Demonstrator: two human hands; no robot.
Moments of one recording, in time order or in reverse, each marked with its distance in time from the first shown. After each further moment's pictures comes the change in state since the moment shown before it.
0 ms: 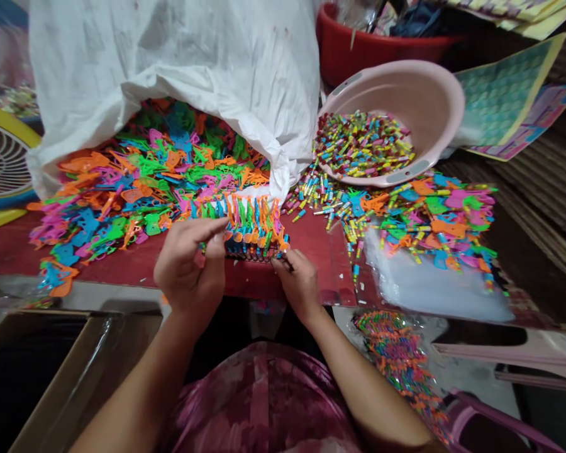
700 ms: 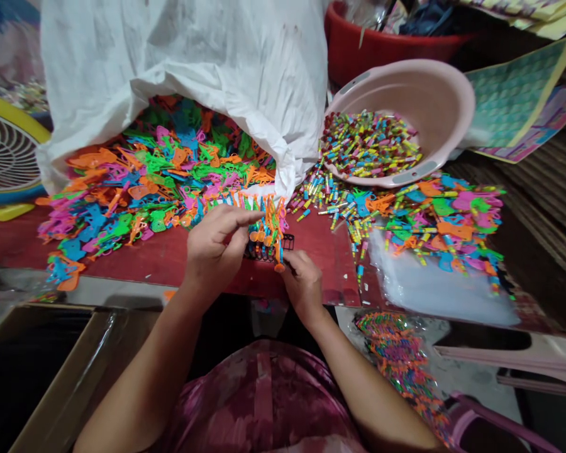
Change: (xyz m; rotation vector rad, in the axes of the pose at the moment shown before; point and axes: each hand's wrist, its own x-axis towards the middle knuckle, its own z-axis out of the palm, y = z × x) left_hand 0.018 -0.014 0.015 -0.074 -0.288 -0.024; right_hand -0.004 -0.004 -0.001 0.049 -0.031 -0.069
